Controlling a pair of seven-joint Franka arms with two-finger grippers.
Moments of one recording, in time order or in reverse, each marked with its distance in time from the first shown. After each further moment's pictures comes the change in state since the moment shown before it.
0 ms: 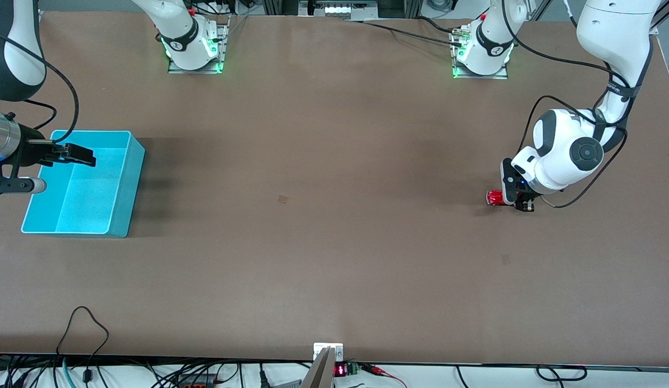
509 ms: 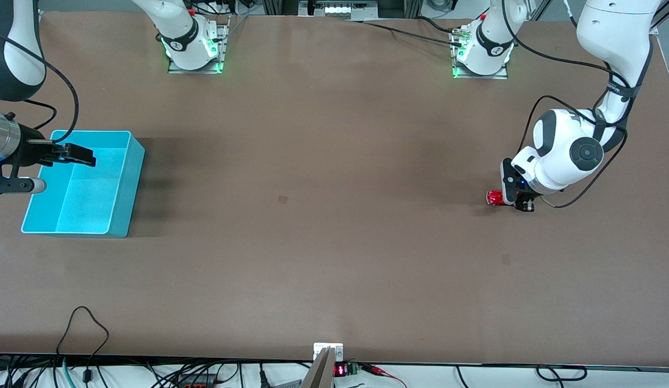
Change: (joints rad) left arm 0.000 0.000 0.000 0.000 0.000 0.000 0.000; right arm 0.000 0.000 0.000 0.000 0.000 0.000 0.000
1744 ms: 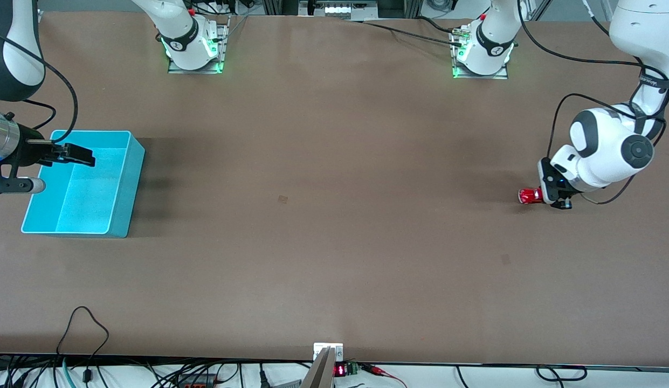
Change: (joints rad) left arm 0.219 0.019 -0.002 0.029 0.000 -0.016 0.180; right arm -0.002 0.000 -0.001 0.000 0.000 0.000 0.000
